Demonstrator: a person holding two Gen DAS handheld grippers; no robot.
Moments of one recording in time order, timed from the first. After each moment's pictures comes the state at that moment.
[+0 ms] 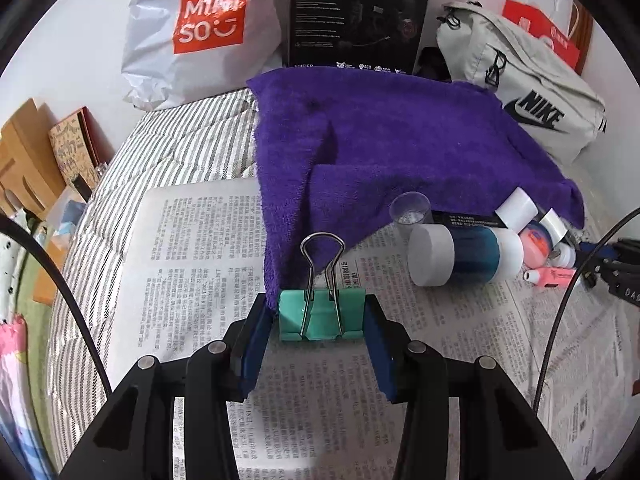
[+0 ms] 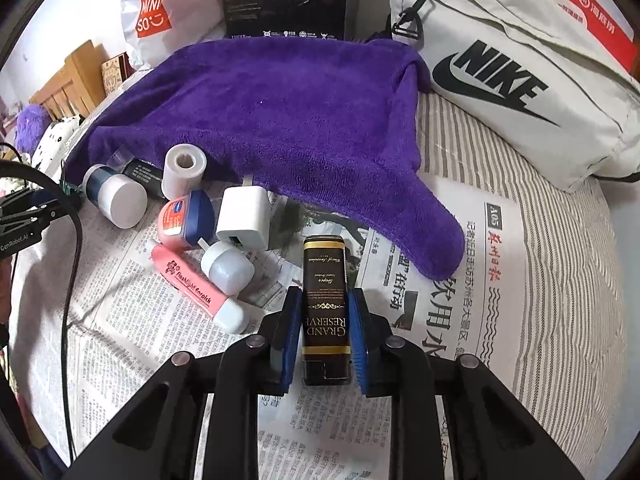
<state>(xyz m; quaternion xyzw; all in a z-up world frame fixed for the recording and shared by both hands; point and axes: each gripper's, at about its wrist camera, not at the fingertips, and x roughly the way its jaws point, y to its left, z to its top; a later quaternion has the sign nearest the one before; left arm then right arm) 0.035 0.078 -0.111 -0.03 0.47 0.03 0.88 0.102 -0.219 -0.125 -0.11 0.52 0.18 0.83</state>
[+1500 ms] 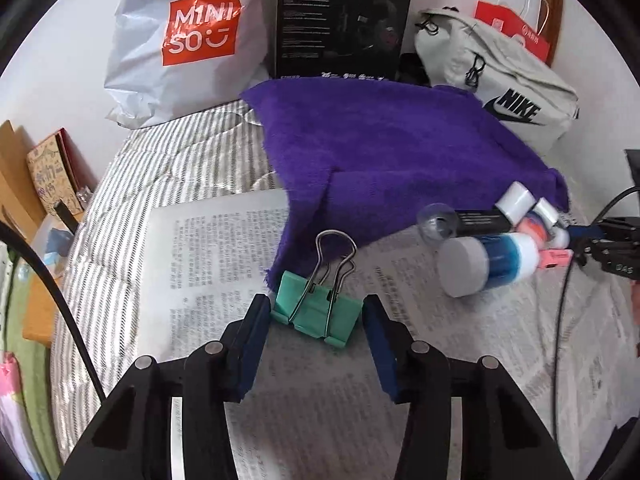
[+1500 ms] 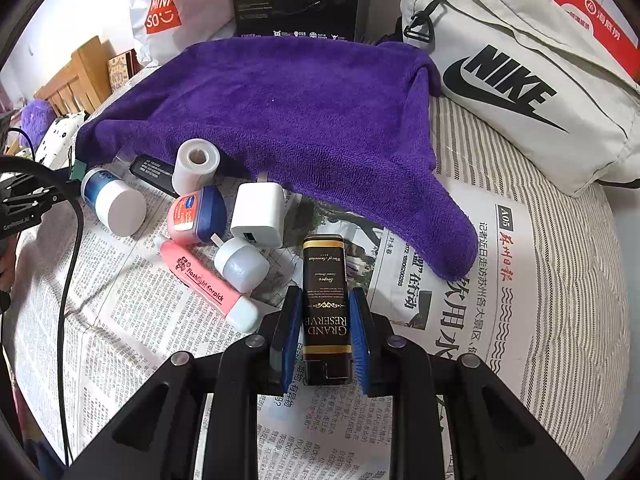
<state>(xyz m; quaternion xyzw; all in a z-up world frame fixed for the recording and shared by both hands) 0.034 0.107 -0.115 -0.01 0.45 -0.04 0.89 0.097 -0.215 -0.126 -0.12 0.52 0.19 0.83</state>
